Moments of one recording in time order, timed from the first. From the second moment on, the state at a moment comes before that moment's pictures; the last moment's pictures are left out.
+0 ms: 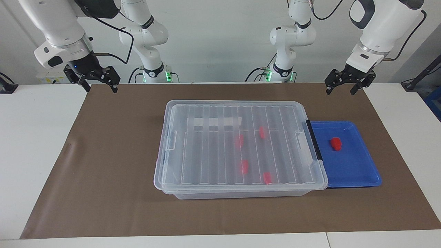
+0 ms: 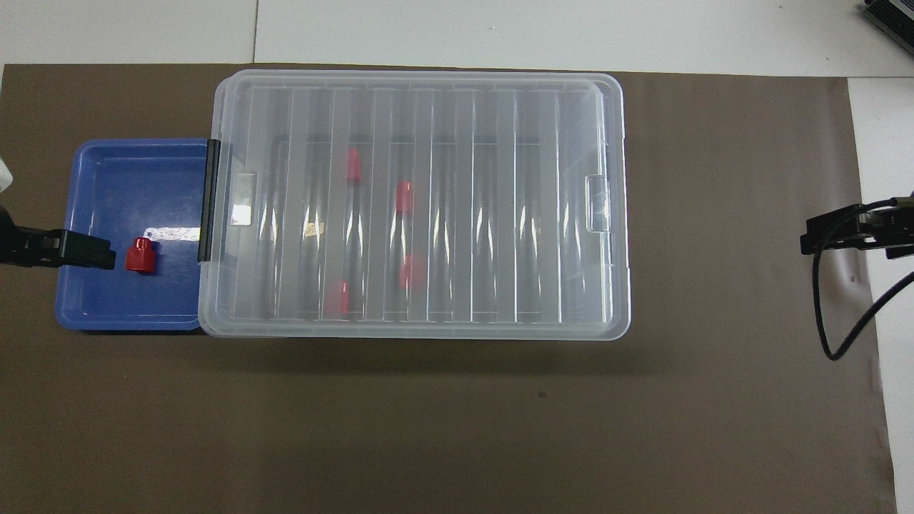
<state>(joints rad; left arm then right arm) -0.04 -0.11 0.01 -1.75 -0.01 1.64 0.07 0.11 -0.02 -0.13 -1.56 -0.02 1.50 0.05</state>
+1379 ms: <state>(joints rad) 0.06 -0.08 0.03 -2.02 -0.01 2.13 0.04 0.30 0.18 -0.12 -1.70 0.02 2.02 0.13</state>
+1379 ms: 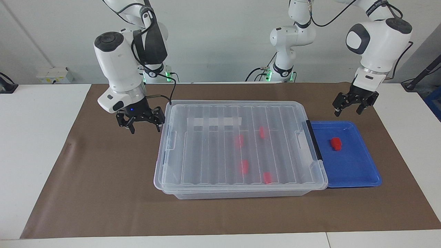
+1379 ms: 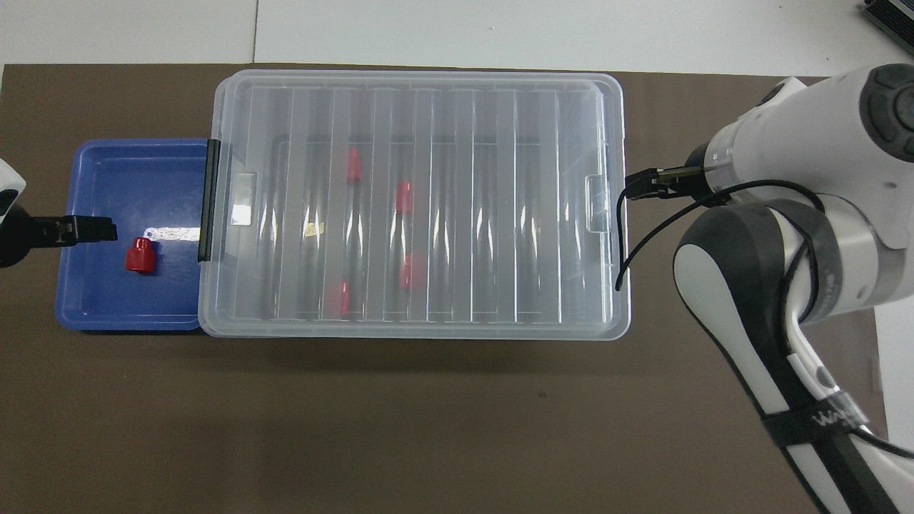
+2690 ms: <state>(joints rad) 0.13 0.24 0.03 -2.15 -0.01 2.52 0.07 0.17 0.26 -0.13 -1.70 -0.03 2.09 0.07</state>
